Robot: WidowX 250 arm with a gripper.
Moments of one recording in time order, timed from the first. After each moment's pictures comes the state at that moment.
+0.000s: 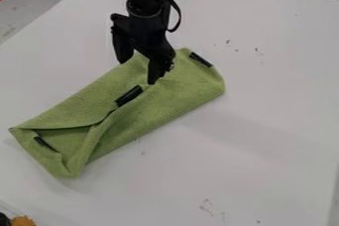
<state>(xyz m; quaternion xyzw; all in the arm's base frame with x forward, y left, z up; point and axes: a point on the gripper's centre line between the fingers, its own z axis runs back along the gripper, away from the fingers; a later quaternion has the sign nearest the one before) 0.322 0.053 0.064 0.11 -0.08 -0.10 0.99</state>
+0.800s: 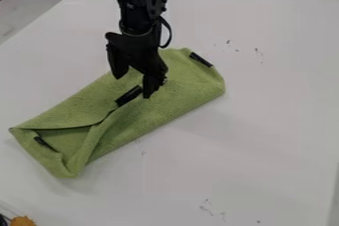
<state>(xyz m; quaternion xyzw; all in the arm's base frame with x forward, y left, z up) 0.316 0.063 0.038 0.09 -0.08 -0.09 0.99</state>
